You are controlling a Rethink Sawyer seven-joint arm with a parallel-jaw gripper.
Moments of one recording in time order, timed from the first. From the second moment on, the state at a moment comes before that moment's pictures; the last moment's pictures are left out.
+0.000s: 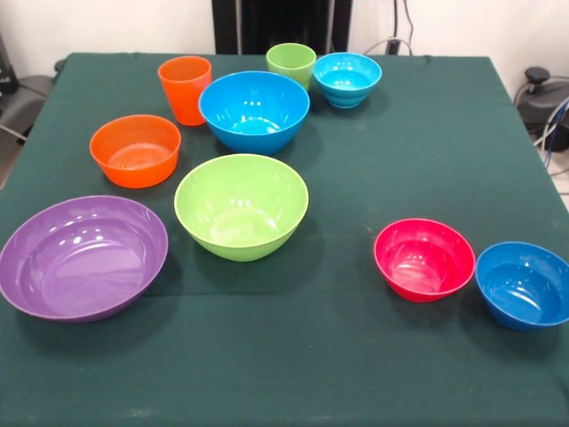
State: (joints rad) arm -0.05 -1.03 0.25 1.51 -0.29 1.11 2.15
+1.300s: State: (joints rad) arm -0.10 -1.03 0.25 1.51 -0.22 1.11 2.15
